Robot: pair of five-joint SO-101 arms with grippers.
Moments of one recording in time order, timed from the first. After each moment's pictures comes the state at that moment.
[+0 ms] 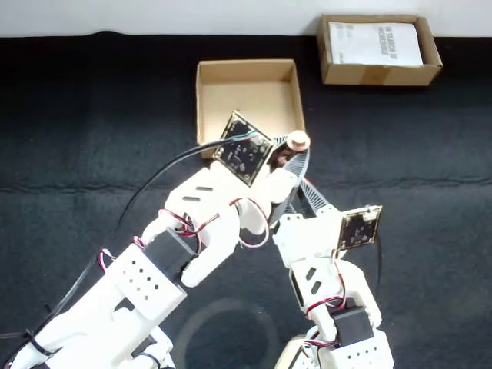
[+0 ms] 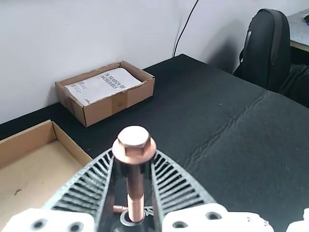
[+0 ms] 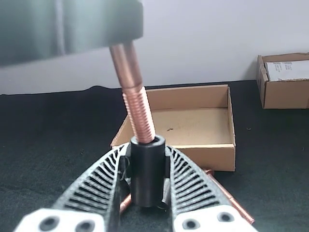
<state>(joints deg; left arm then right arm) 37.8 -45.2 43.8 19.8 7.7 -23.7 -103.8 95.0 22.5 -12.0</state>
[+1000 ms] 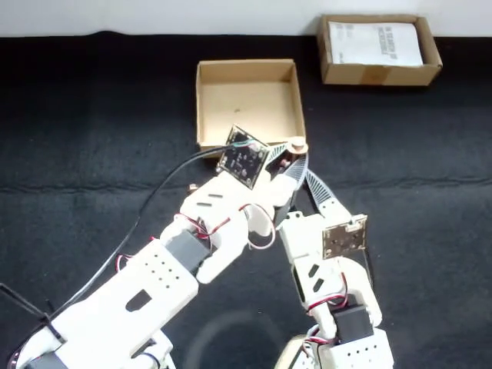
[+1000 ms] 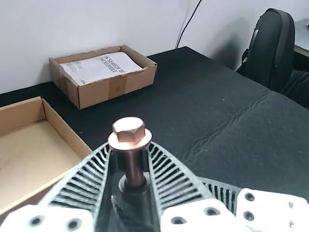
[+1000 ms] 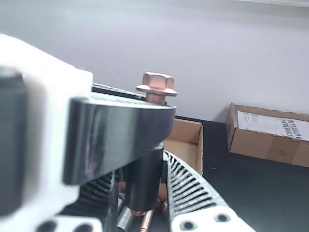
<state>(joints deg) 37.6 -34.5 54.2 5.7 7.8 -23.3 -103.4 95.0 15.3 2.9</state>
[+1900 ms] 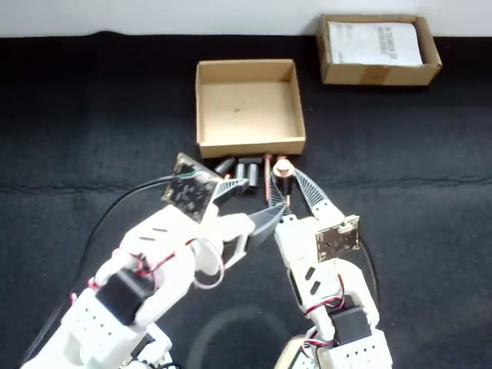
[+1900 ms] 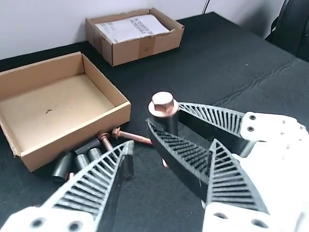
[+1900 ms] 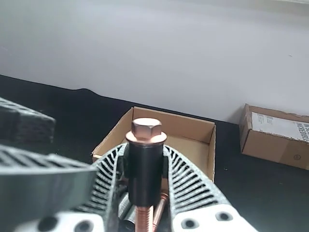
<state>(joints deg) 36.1 -69.3 60.7 45.5 7.7 -23.9 -103.6 96.2 14.6 3.9</state>
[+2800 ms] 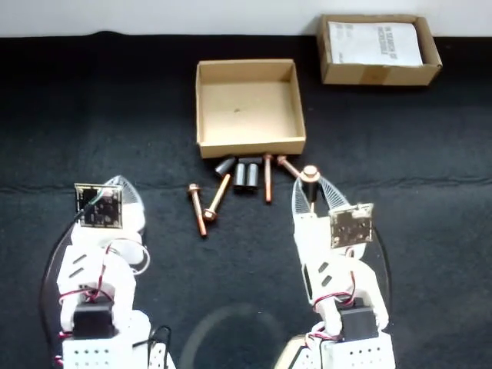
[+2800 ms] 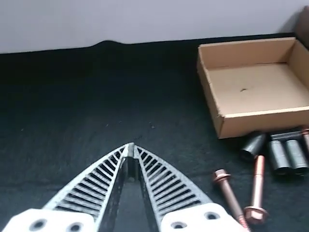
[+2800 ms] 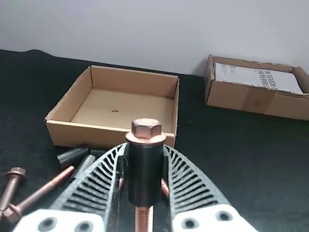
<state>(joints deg) -9.5 -103.1 90.2 39.9 -2.0 -15.3 -103.6 93.1 26.5 3.8</state>
